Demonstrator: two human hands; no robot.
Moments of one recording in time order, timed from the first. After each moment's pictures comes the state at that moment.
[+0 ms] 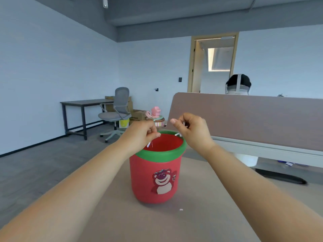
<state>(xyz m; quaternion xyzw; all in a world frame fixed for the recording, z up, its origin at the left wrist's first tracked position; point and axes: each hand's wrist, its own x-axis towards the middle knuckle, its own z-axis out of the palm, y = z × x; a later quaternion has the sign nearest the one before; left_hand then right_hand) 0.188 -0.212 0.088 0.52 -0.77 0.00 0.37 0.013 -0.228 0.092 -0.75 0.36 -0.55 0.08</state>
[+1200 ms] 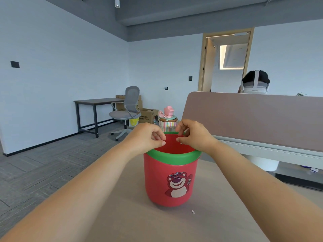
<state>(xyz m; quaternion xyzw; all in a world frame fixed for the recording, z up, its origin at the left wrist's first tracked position) 0.219 -0.211 0.088 0.54 -0.76 -0.09 0.36 0.041 -0.267 0.087 -0.82 0.42 -0.36 0.13</state>
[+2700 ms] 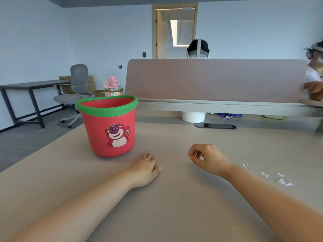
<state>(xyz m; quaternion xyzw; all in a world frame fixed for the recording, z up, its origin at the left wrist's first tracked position) 0.070 -0.142 -0.081 0.52 -0.85 -0.08 -0.01 -0.159 -0.108 -0.060 -0.77 0.57 -0.27 0.09</state>
